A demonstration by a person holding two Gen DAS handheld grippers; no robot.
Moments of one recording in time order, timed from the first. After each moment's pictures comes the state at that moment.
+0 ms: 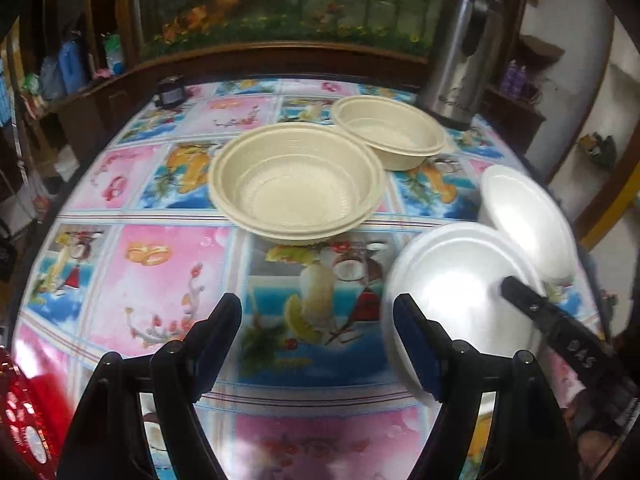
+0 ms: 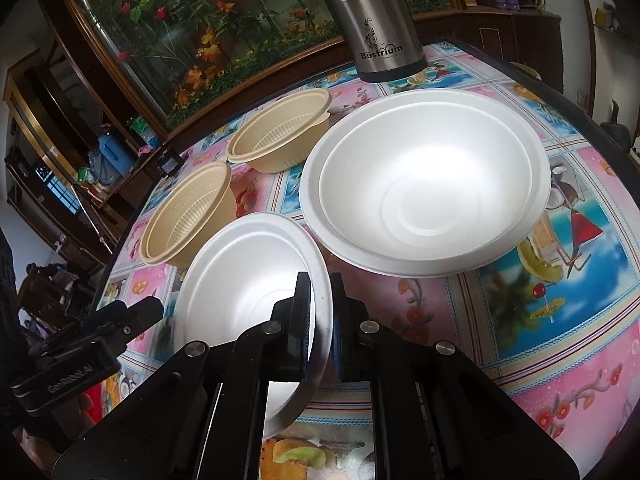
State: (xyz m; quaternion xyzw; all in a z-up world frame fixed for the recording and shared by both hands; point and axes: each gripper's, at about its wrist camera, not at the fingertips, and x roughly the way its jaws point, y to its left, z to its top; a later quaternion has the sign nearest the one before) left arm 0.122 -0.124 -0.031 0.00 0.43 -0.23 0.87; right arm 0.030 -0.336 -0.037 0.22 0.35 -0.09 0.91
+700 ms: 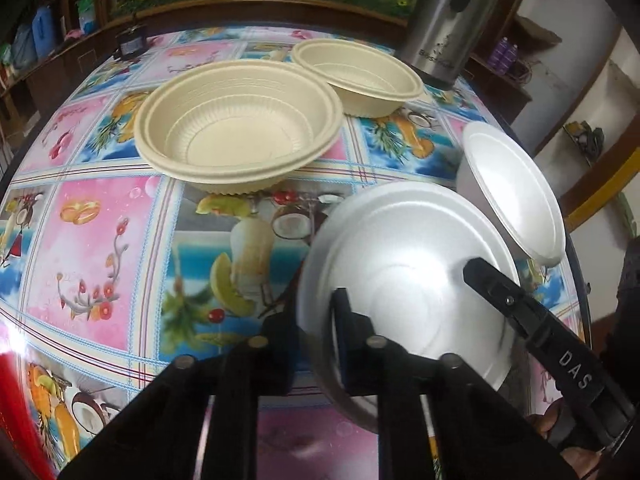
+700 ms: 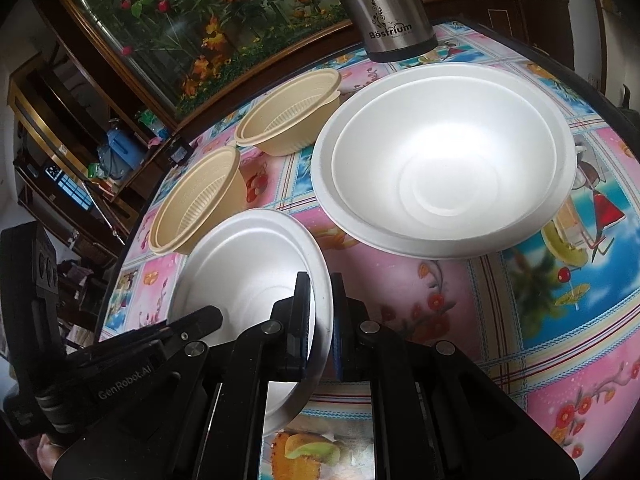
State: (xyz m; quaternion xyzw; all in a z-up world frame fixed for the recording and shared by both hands) left arm 0.123 -0.153 -0.059 -0.01 0.50 -0.26 0.83; right arm 0.035 -0.336 -0.048 0.24 0.37 -0.06 0.89
